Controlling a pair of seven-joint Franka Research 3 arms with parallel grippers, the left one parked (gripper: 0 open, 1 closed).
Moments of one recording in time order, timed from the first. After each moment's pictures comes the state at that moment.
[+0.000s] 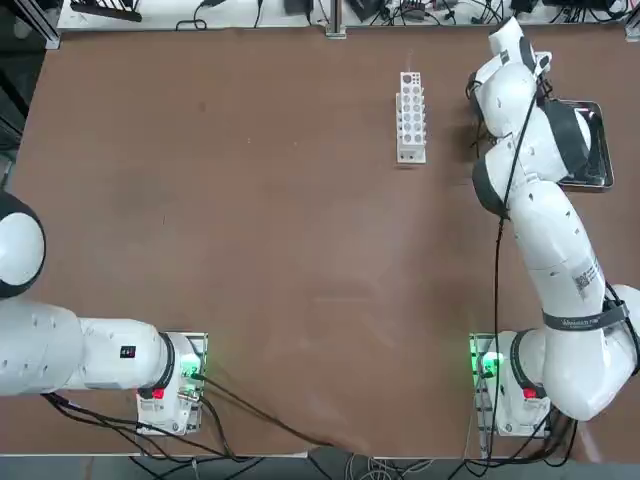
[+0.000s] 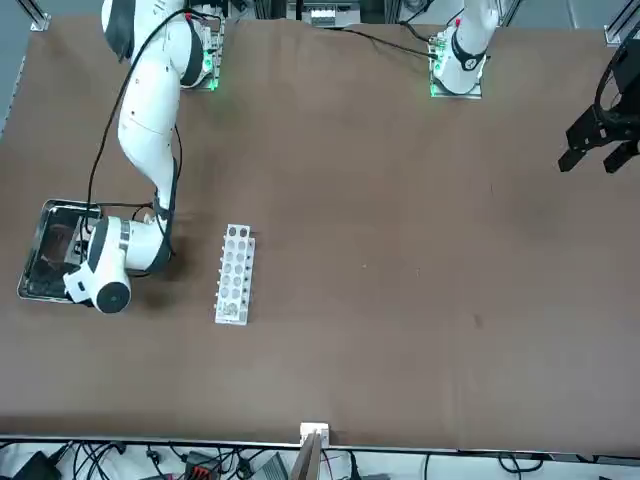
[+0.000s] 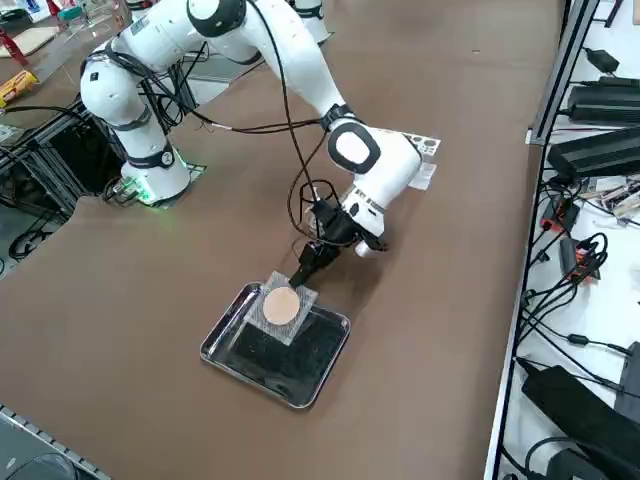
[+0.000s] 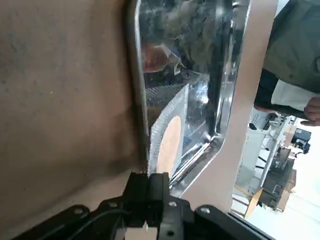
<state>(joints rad) 0.65 1.16 -0.95 -1.51 0.06 1.85 0.18</state>
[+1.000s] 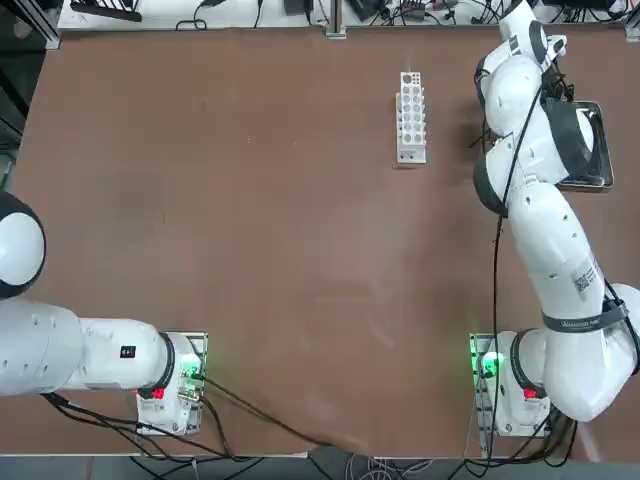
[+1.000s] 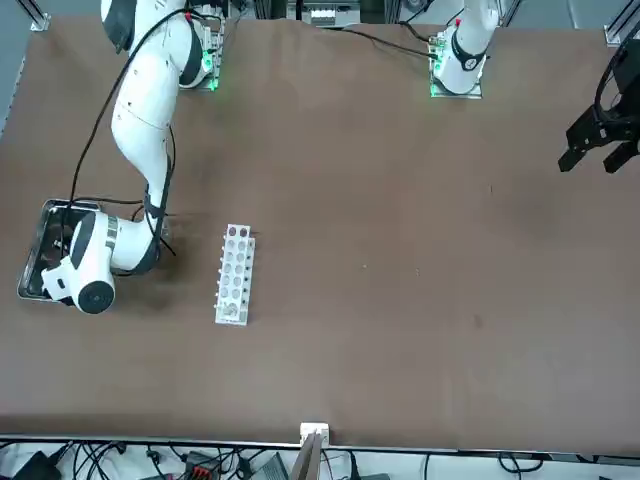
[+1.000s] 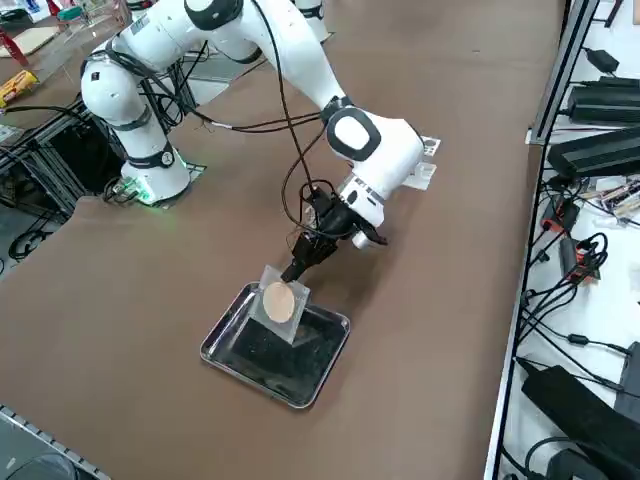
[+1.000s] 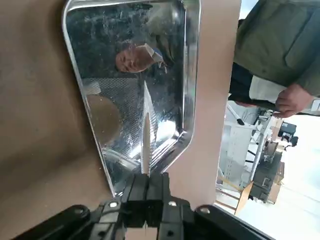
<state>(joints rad) 0.68 1.16 -1.04 -1.50 0.05 1.81 0.14</state>
